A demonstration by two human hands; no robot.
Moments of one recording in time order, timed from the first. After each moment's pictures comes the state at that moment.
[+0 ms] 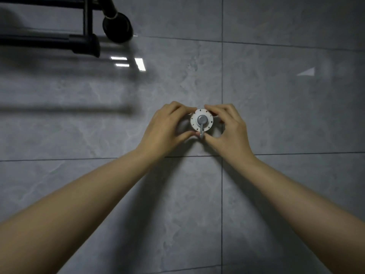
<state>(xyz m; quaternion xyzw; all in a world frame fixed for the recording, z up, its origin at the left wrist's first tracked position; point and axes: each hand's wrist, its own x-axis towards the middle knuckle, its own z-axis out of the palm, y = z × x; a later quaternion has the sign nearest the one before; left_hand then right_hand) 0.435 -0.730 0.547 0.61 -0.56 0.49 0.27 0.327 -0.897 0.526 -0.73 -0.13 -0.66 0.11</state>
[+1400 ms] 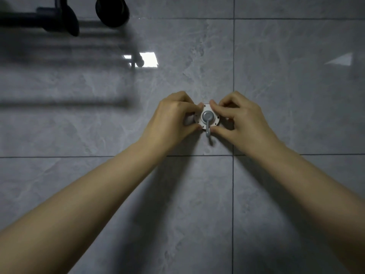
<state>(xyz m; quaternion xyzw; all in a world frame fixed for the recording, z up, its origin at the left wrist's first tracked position) 0.426 -0.745 0.555 0.60 -0.53 0.55 0.26 0.324 -0.921 0.543 -0.80 -0.14 -0.58 -0.01</state>
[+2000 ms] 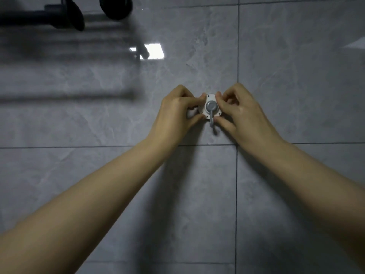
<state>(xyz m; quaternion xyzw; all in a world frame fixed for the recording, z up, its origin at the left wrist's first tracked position) 0.424 -0.748 0.541 0.61 -0.51 0.52 0.30 0.327 -0.915 0.532 -0.81 -0.09 -0.57 -0.04</state>
